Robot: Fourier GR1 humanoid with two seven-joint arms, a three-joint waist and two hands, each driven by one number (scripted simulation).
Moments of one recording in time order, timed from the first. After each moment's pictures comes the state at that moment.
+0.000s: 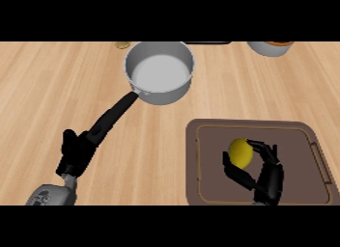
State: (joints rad) left arm -0.10 0.20 -0.15 -1.35 0.09 -0.08 0.13; right arm 0.08 -0.02 0.21 -1.31 -0.11 -0.73 -0.30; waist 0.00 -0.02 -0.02
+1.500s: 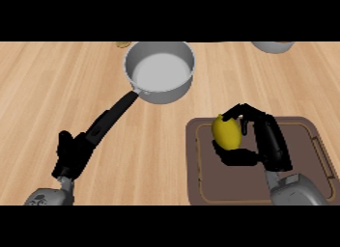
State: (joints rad) left arm -0.07 0.18 -0.11 -1.39 0.06 -0.11 0.15; right arm -0.21 -0.31 0.39 -1.58 0.36 -0.40 0.05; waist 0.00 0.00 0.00
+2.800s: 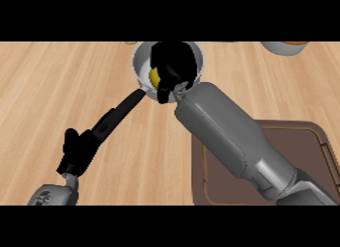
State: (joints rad) left arm -0.09 0.16 -0.11 -1.39 0.03 -0.14 0.16; right arm -1.10 -0.01 0.47 -0.85 0.76 -0.08 0.60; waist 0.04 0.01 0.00
